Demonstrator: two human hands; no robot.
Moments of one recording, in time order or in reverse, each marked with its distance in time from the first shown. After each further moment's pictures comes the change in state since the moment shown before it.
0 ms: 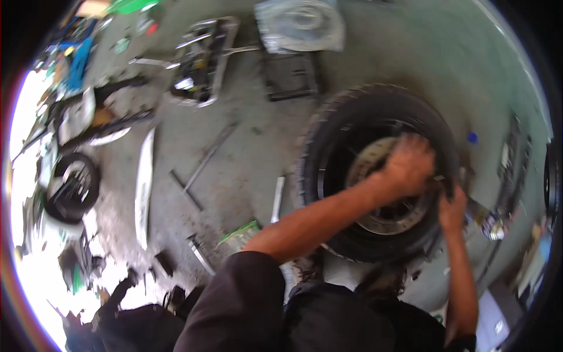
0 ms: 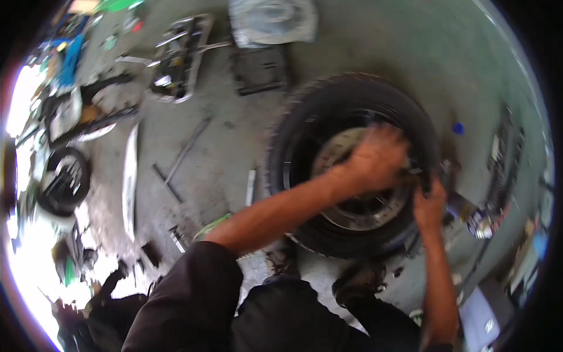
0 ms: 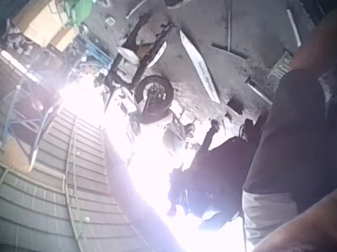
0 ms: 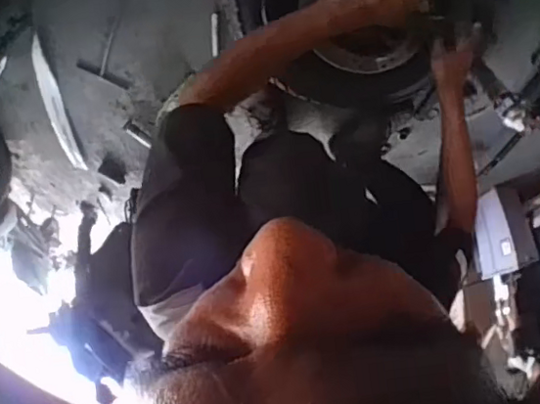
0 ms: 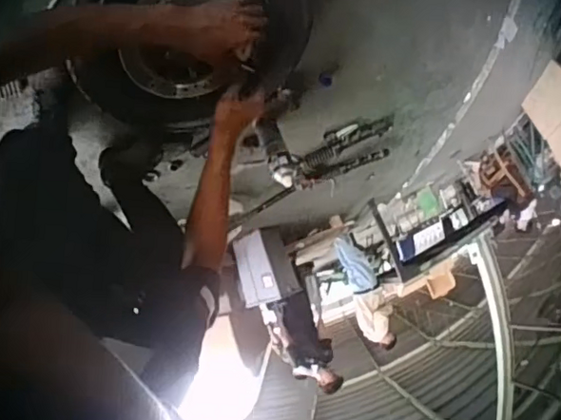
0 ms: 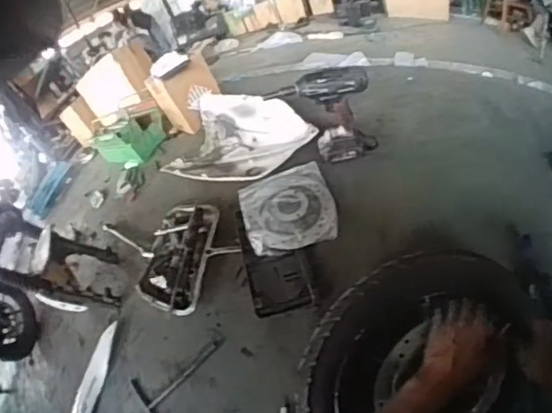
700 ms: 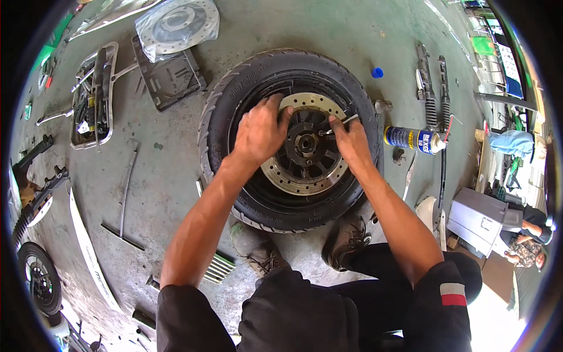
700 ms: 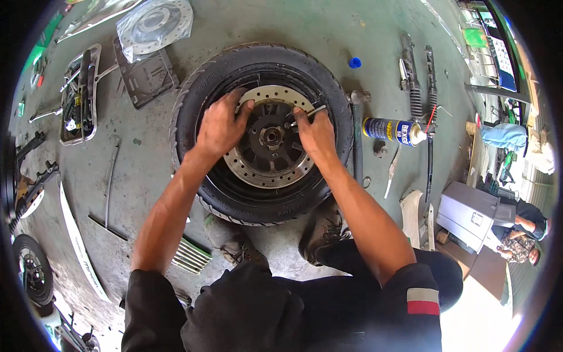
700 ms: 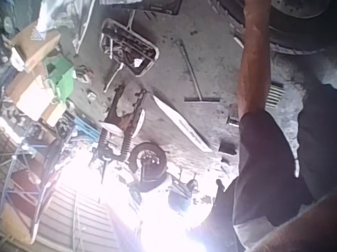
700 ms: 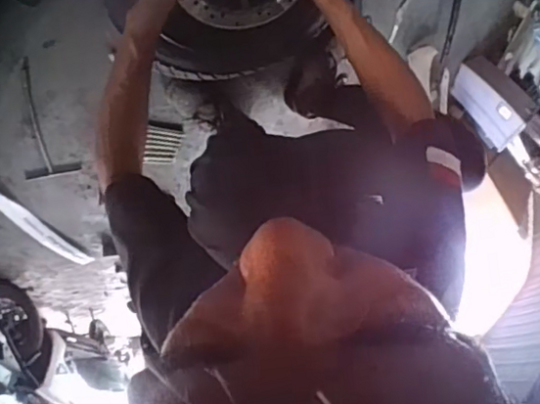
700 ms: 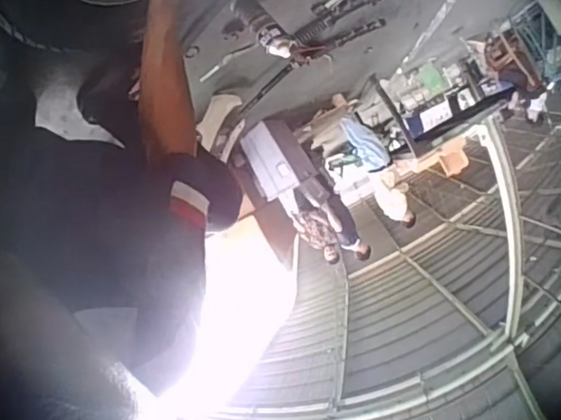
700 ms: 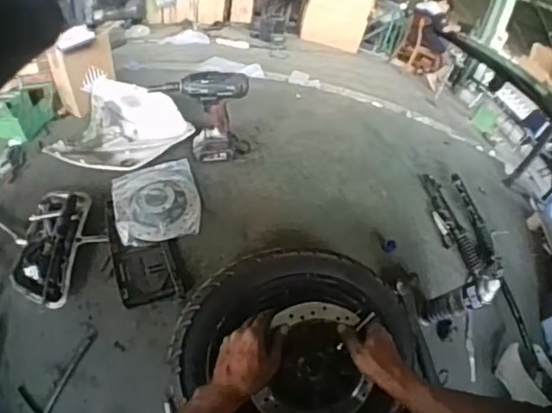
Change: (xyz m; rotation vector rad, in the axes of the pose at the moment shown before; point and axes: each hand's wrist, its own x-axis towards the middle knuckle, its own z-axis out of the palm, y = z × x) left_hand -0.052 -0.066 -0.047 -0.193 0.103 -0.242; right_hand 0.003 -0.090 0.052 0.121 0.128 0.403
